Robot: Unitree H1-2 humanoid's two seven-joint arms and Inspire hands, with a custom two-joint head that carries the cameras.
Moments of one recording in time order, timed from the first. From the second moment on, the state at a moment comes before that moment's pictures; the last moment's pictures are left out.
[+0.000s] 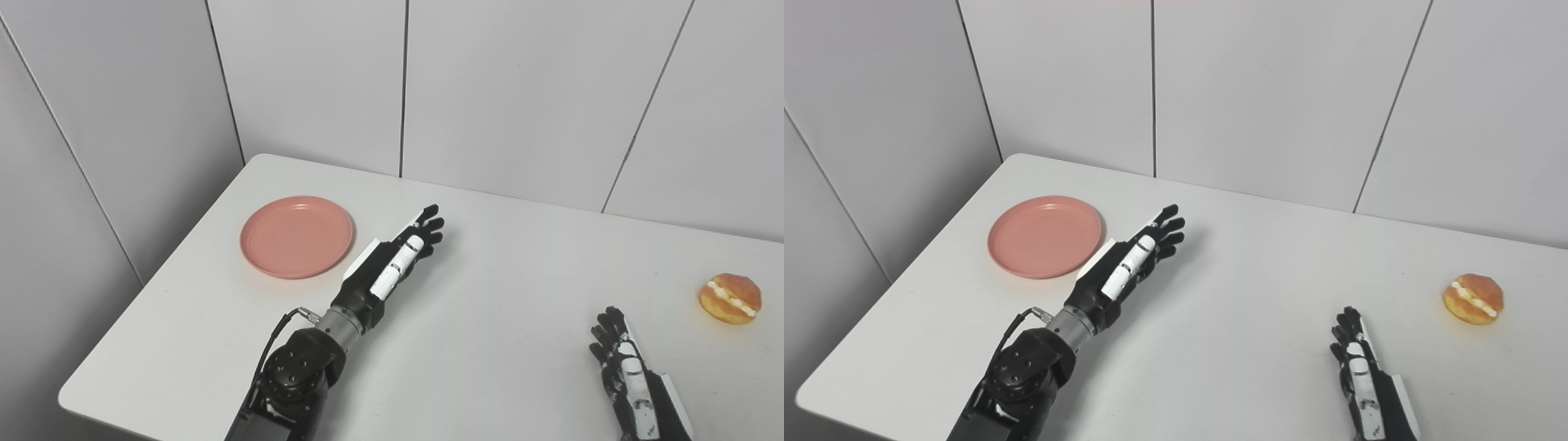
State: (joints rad) left arm -0.25 0.11 -0.02 -0.21 -0.08 0.24 -0.19; right arm -0.08 -0.08 0.07 0.00 0.14 -0.01 0.20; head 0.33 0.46
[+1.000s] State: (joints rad) left arm -0.41 0.21 0.26 -0.12 -0.15 0.22 -0.06; right arm -0.09 -0.08 0.07 0.00 0.13 -0.01 0.20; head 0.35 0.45
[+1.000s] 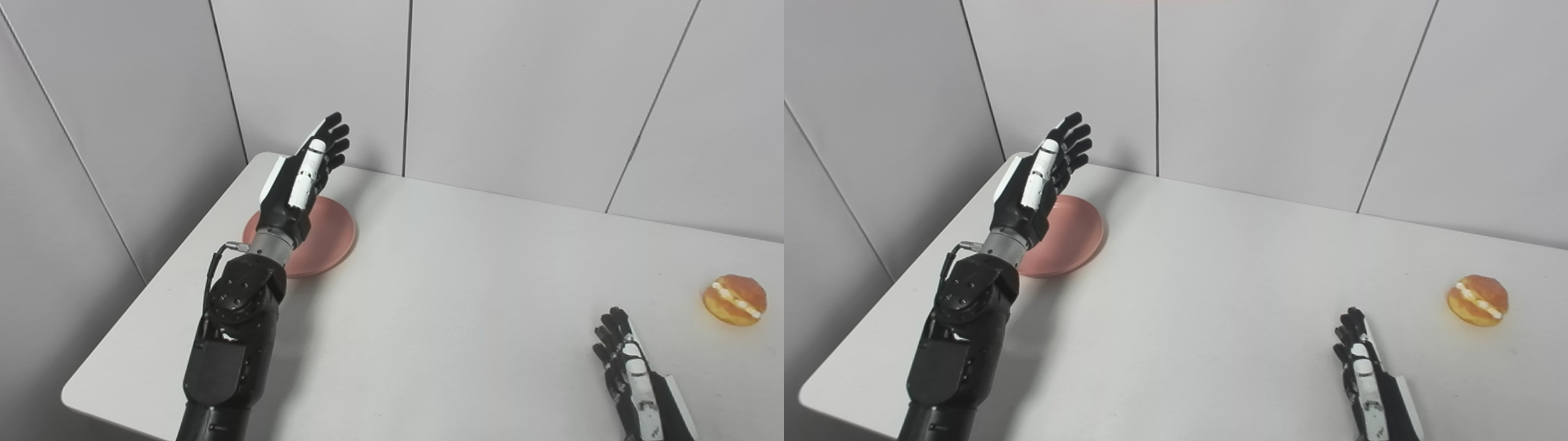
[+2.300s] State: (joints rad) left arm -0.47 0.37 0.45 0.20 -0.26 0.14 0.00; right arm -0.09 -0.09 0.07 0.00 0.14 -0.01 0.20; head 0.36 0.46
